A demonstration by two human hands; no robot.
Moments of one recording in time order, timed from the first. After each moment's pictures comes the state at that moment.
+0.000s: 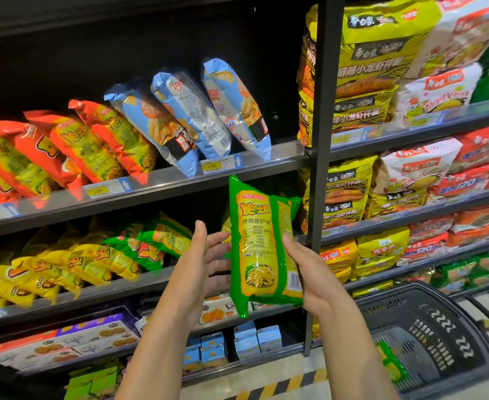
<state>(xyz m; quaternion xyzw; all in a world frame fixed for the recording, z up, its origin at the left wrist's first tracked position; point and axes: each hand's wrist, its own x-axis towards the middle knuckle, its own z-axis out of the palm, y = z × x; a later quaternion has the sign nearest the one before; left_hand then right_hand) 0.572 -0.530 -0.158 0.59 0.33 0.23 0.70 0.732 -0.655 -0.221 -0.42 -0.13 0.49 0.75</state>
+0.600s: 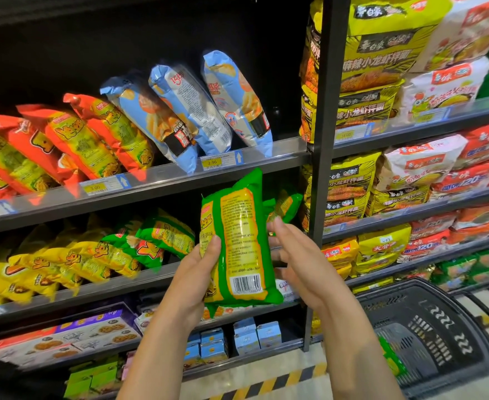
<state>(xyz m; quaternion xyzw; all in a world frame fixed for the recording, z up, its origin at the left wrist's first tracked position) 0.574 -0.519 -0.180 0.57 0.34 0.22 0.71 0.725 -0.643 -0.198 -0.54 -0.25 0.41 0.69</state>
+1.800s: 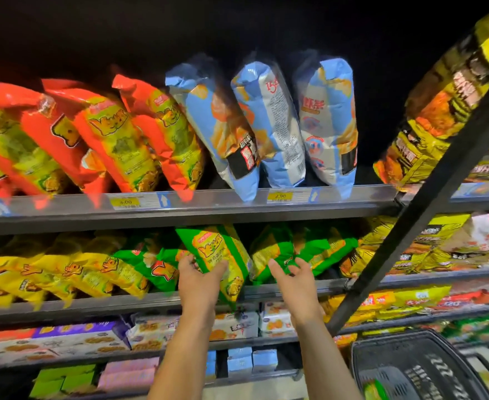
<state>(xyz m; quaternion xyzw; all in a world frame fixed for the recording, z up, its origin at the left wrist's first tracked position) 0.612 -0.350 -0.246 0.47 0.49 0.38 0.62 0.745 -0.458 -0.267 -0.72 -0.14 0.26 0.63</state>
